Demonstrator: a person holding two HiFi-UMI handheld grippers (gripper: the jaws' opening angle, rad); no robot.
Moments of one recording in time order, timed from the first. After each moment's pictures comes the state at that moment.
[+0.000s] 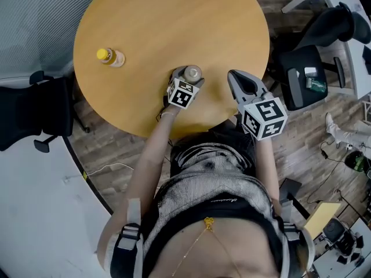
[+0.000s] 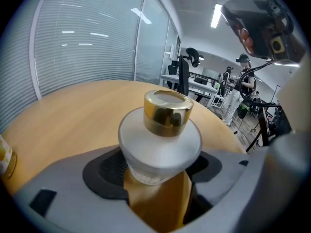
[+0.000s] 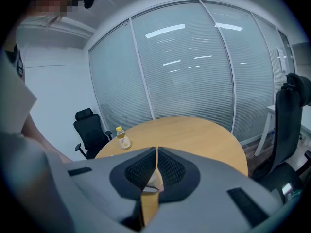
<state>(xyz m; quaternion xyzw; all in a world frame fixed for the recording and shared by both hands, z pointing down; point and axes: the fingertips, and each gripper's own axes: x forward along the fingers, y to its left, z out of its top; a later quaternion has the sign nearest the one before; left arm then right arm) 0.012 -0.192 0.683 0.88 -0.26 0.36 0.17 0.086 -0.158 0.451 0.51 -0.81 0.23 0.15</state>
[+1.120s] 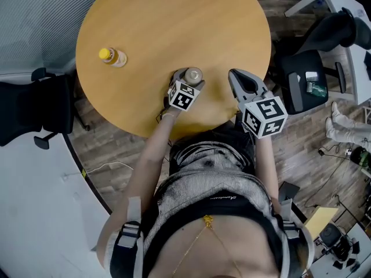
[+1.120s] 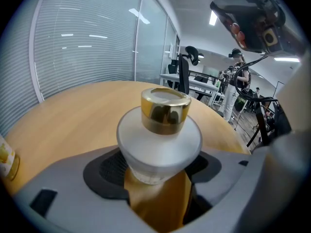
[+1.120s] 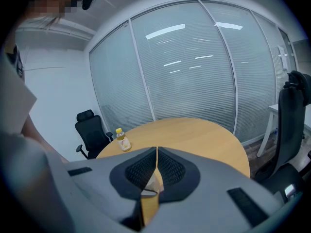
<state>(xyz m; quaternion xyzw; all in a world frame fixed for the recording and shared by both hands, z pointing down) 0.014 -0.192 0.686 0.88 -0.27 0.37 0.16 0.093 -0.171 0.453 0.50 -0.82 0.23 0.14</state>
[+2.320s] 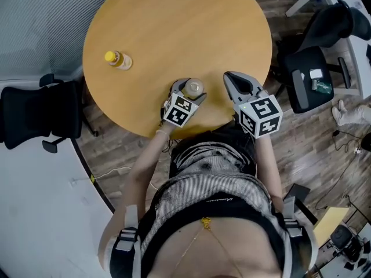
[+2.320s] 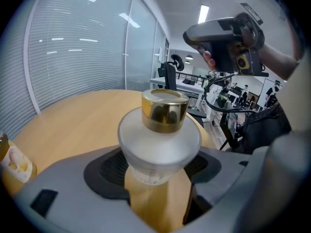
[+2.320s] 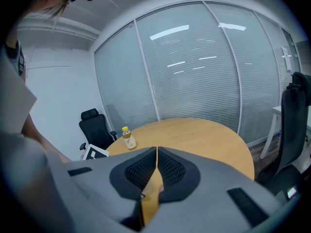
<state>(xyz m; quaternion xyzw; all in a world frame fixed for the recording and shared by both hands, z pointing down) -0.002 -0.141 0.621 0.90 -0.22 0.36 0.13 0.073 -0.151 0.452 0.49 -0.83 0.22 0.14</state>
